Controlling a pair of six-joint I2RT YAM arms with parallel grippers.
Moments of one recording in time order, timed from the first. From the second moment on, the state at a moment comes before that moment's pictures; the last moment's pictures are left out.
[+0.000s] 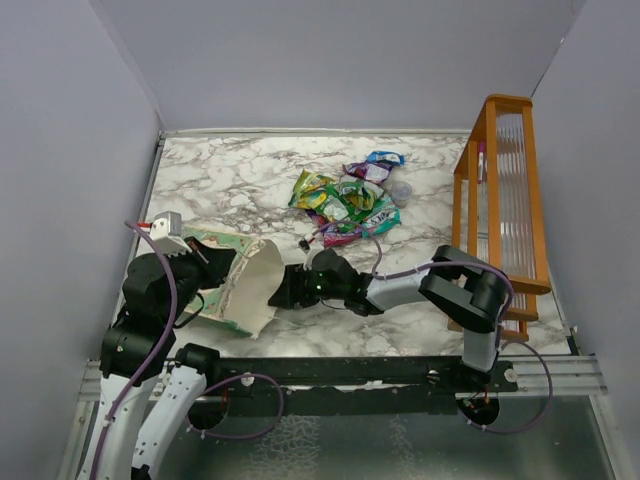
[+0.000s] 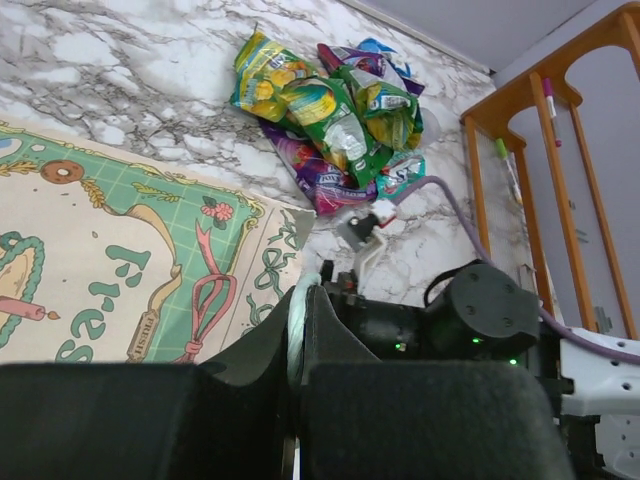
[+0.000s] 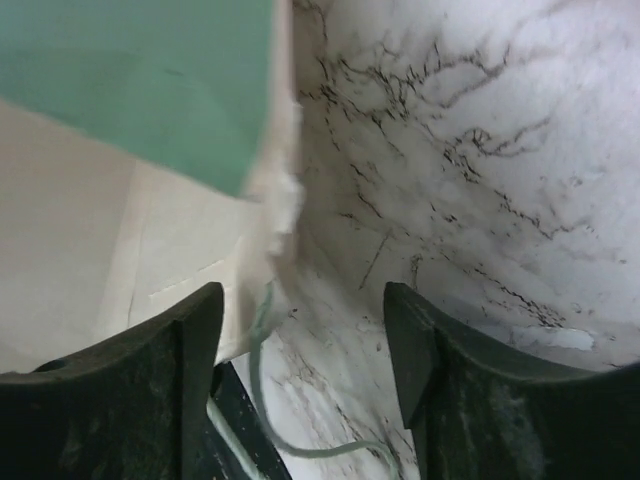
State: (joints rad) left arm -0.26 0.42 0.85 -0.71 0.09 -0.60; right arm 1.05 1.87 0.85 0.57 -0.18 0.82
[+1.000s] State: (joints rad) left arm -0.26 0.77 0.97 -0.51 0.52 -0.33; right arm 1.06 2.41 1.34 1.18 -0.20 1.22
